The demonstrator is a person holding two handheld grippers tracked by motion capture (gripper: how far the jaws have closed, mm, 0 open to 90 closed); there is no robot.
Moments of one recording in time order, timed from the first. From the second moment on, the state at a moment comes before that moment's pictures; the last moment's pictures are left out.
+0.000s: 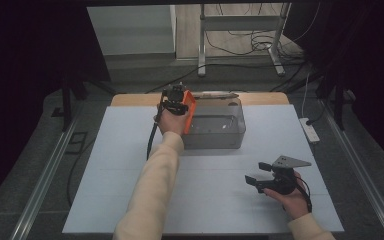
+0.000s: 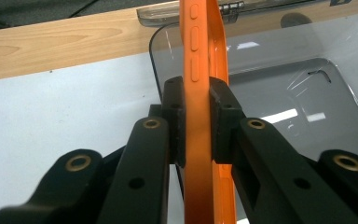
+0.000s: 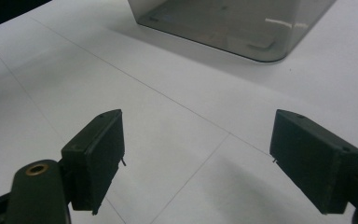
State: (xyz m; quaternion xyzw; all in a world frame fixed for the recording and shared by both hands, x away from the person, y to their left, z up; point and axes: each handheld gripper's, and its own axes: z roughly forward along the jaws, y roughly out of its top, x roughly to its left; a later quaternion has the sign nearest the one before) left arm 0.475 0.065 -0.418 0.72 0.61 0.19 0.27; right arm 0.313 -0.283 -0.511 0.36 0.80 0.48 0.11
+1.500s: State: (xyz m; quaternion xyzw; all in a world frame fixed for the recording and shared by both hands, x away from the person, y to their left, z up) left arm 0.474 0.048 -0.429 0.71 0.63 0.21 0.24; right arm 0.314 -0.282 -0.510 0.34 0.80 0.48 0.11
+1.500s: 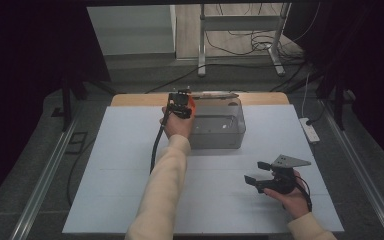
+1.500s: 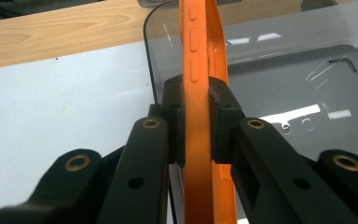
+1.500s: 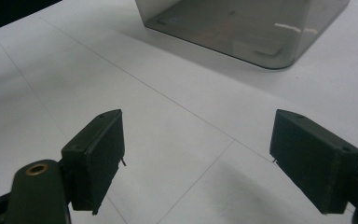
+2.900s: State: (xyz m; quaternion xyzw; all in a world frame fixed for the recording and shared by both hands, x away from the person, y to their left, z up) left arm 0.474 0.044 -0.446 0.72 0.62 0.19 0.23; right arm 0.315 -0.282 -0.510 0.35 0.80 0.48 0.11
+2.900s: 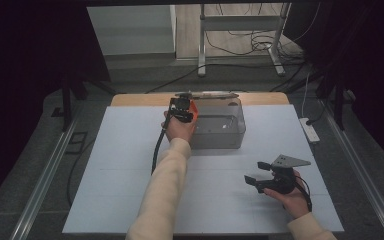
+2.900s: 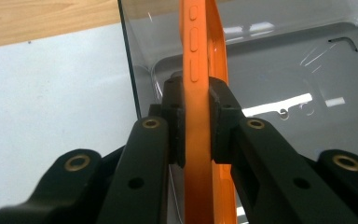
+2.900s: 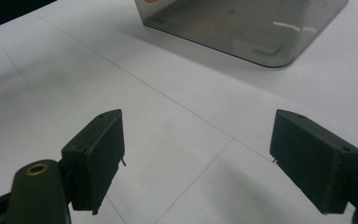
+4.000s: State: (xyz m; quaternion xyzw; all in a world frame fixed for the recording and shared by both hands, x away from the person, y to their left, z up) left arm 0.474 0.040 -0.456 0.72 0.62 0.20 0.21; right arm 0.315 -0.282 -0.511 0.34 0.80 0.48 0.11
